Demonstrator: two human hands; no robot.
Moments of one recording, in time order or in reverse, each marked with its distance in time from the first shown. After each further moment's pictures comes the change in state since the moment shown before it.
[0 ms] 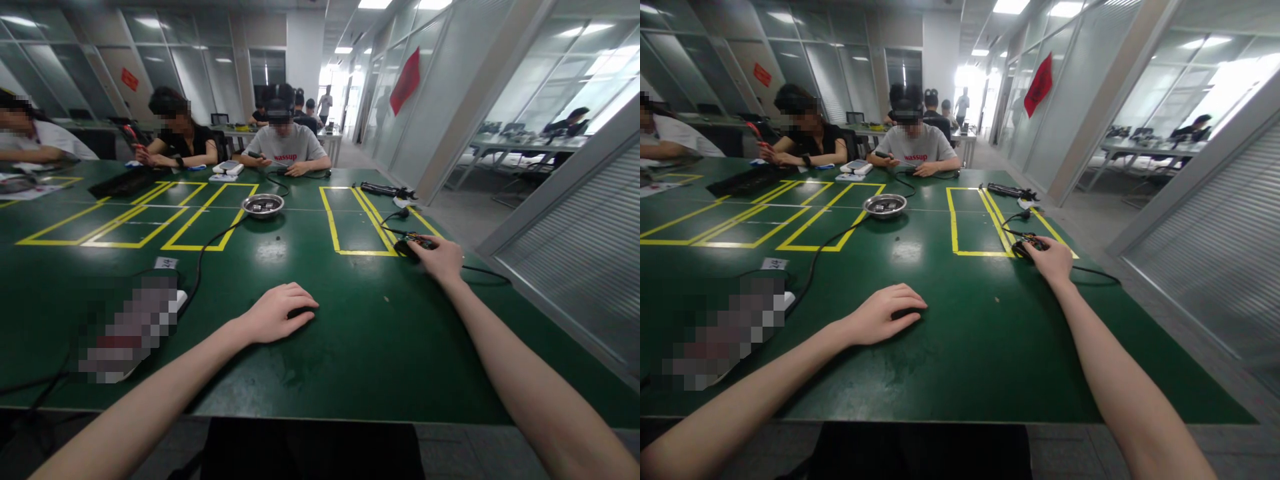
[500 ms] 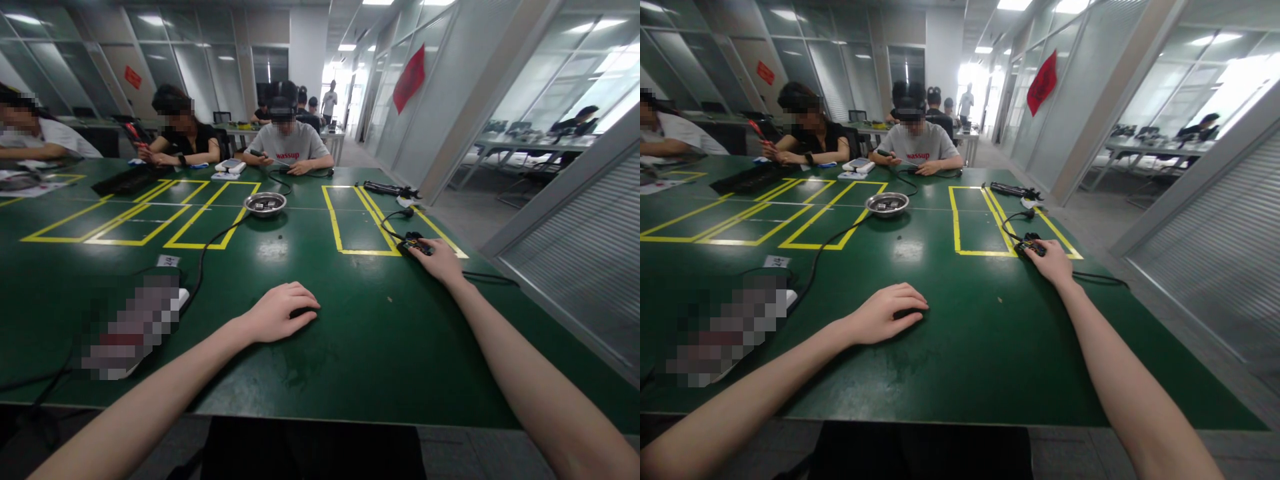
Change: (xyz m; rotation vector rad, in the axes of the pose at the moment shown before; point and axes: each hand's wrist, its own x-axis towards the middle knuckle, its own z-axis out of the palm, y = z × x) left_hand 0.000 0.001 0.000 -0.014 -0.014 -0.011; right_hand 0.007 0.020 0.015 -0.084 -0.197 -0.088
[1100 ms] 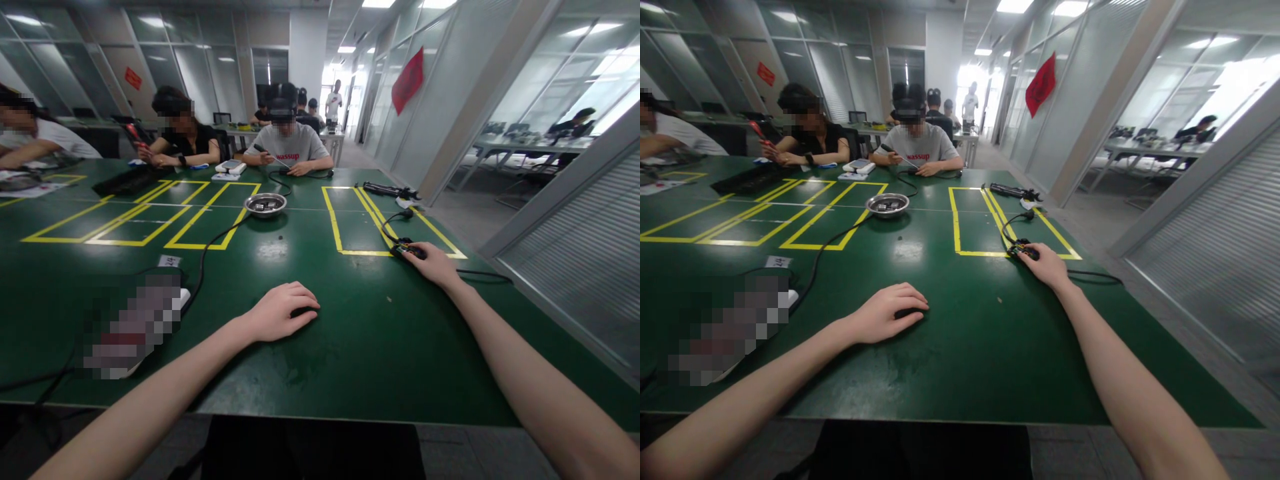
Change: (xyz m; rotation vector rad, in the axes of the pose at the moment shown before) left_hand 0.001 -0.001 0.001 0.004 0.008 0.007; right_hand -0.012 -0.017 -0.011 0.046 -0.159 -0.062
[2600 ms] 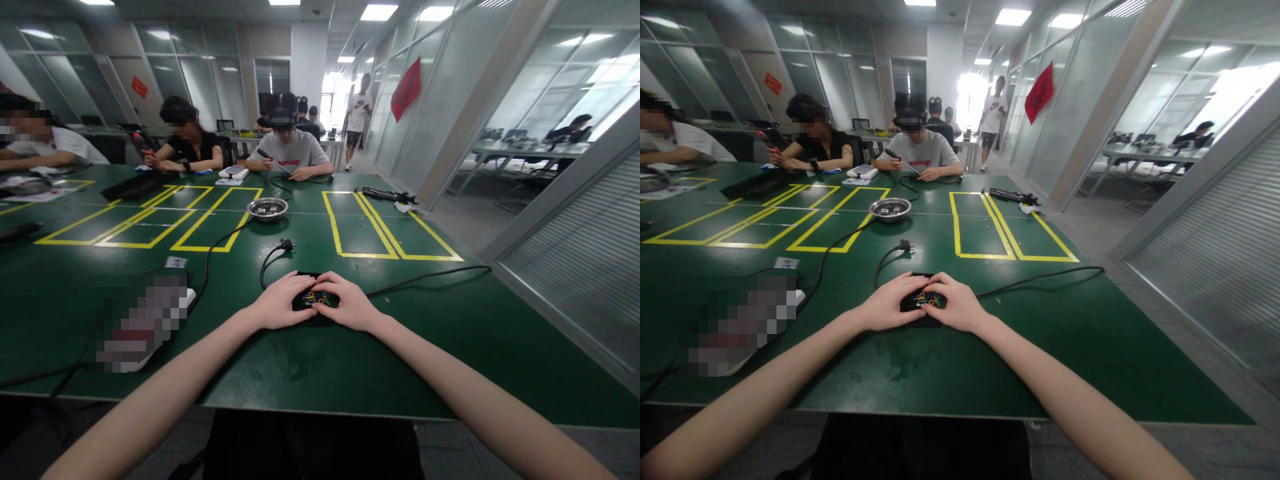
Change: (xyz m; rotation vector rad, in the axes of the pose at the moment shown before) left_hand 0.006 -0.025 0.010 0.042 0.049 -0.073; right_hand -0.115 -0.178 0.041 0.467 -0.218 -0.743
